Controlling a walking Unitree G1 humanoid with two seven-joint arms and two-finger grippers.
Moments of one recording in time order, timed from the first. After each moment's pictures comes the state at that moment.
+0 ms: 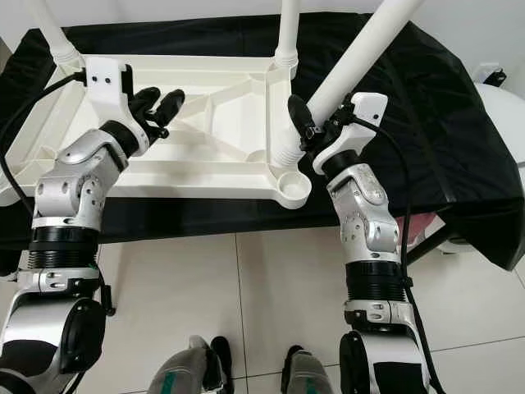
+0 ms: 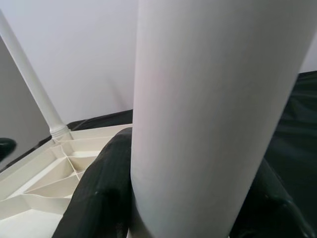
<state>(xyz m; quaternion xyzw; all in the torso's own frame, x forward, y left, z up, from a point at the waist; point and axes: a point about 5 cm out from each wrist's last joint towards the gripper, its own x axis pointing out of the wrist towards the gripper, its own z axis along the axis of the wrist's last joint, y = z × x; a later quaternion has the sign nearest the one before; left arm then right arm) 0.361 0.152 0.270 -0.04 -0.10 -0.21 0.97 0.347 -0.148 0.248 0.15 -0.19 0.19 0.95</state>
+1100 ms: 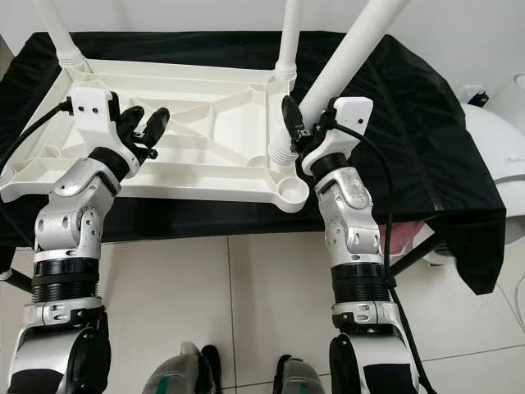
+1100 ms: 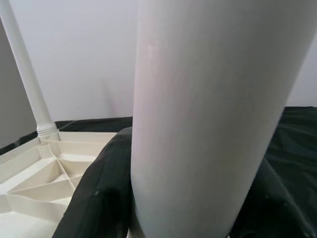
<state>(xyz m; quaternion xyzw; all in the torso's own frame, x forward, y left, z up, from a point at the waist) 0.345 0.162 0.241 -0.03 -0.11 -0.17 0.98 0.349 -0.129 0.240 0.12 -0.21 0.17 0.96</state>
